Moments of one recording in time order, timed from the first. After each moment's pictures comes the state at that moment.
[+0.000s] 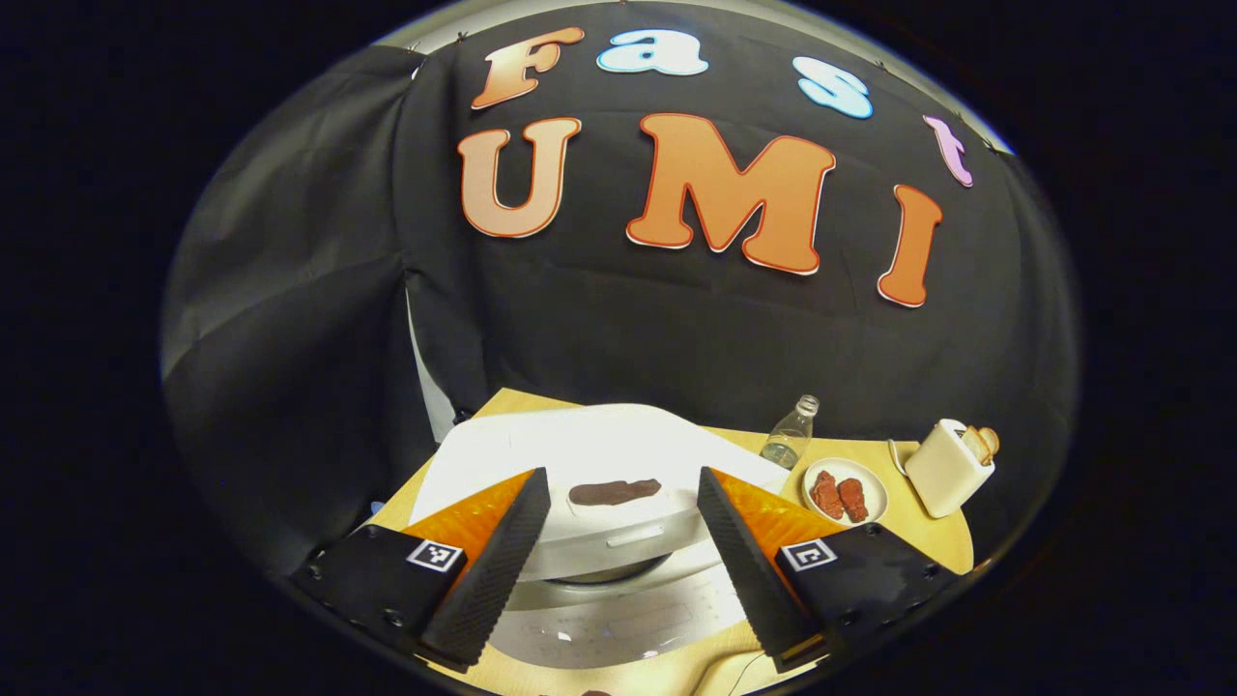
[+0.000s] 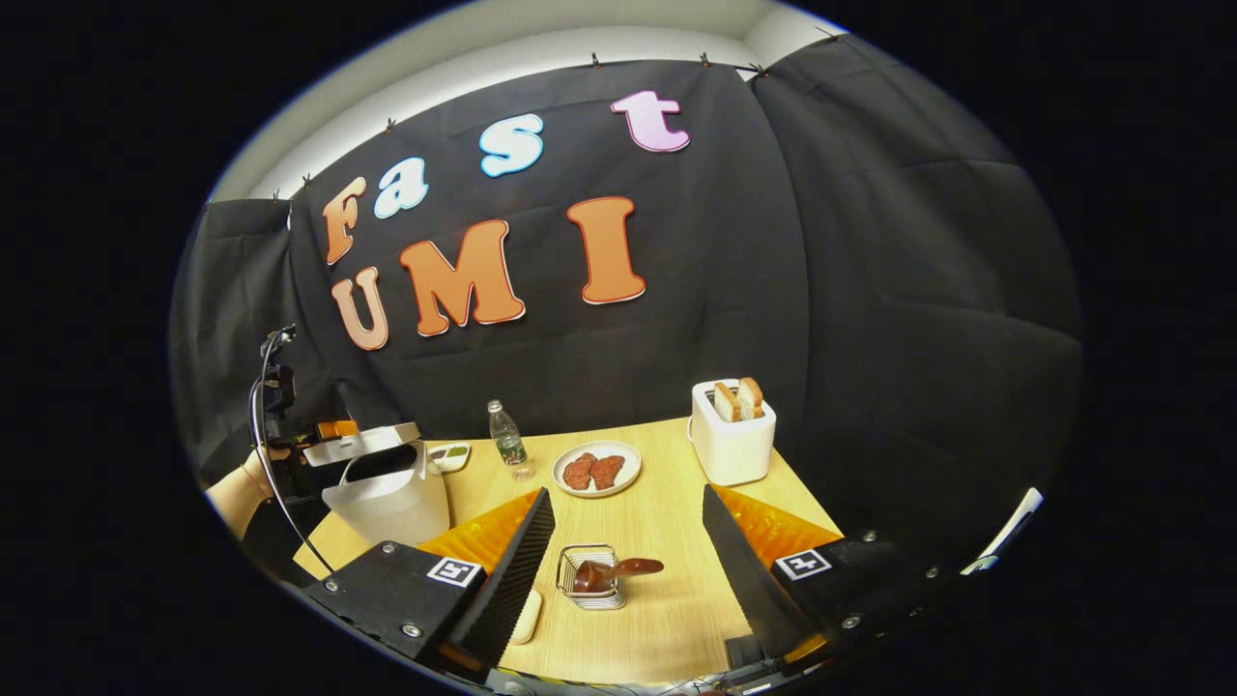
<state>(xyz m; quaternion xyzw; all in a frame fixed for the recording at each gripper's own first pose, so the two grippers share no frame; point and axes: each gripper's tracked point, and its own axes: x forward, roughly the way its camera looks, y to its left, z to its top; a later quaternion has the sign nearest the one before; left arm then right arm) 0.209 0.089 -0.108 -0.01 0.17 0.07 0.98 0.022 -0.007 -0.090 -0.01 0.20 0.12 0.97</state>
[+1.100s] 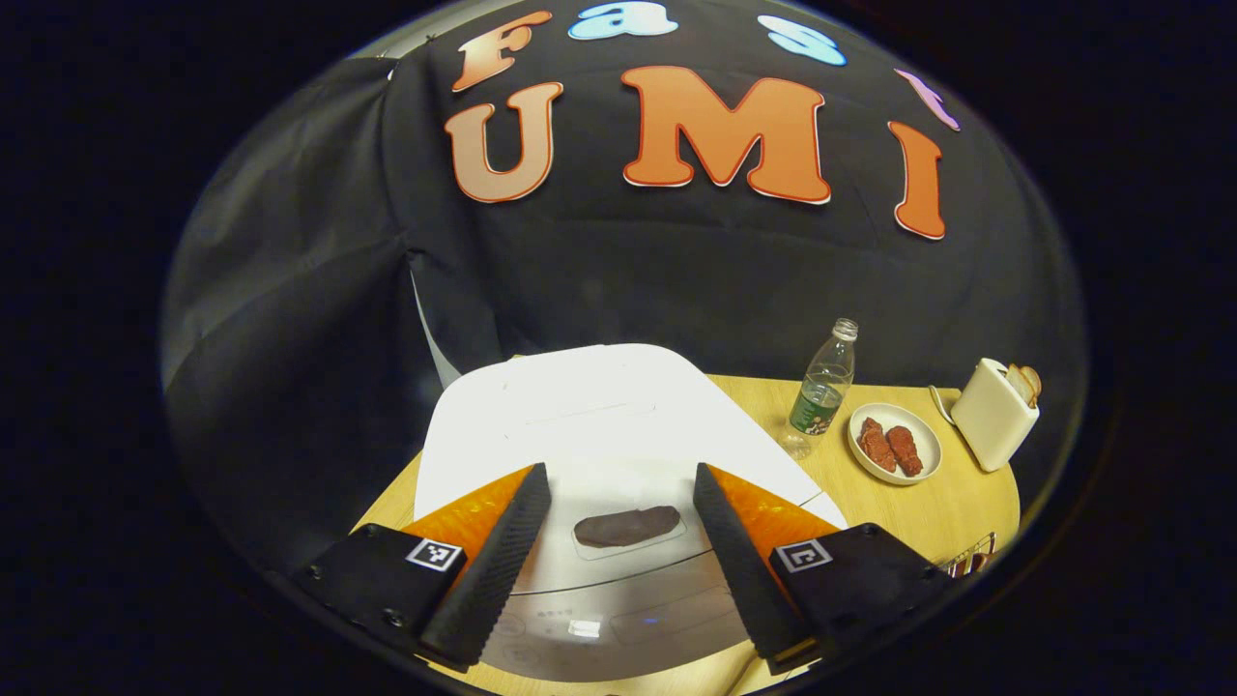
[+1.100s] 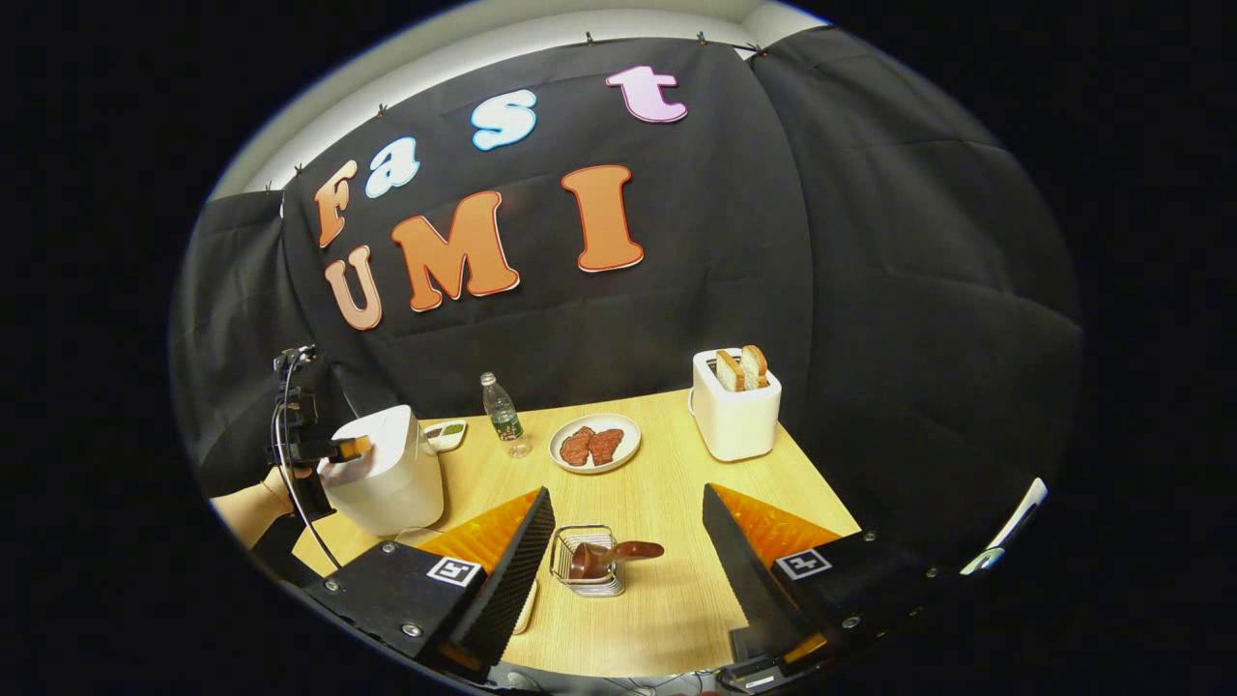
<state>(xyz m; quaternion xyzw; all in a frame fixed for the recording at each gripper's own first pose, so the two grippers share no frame) 0.217 0.090 -0.175 0.04 0.22 0.08 0.97 0.037 -0.006 -0.117 0.00 0.23 0.12 0.97</state>
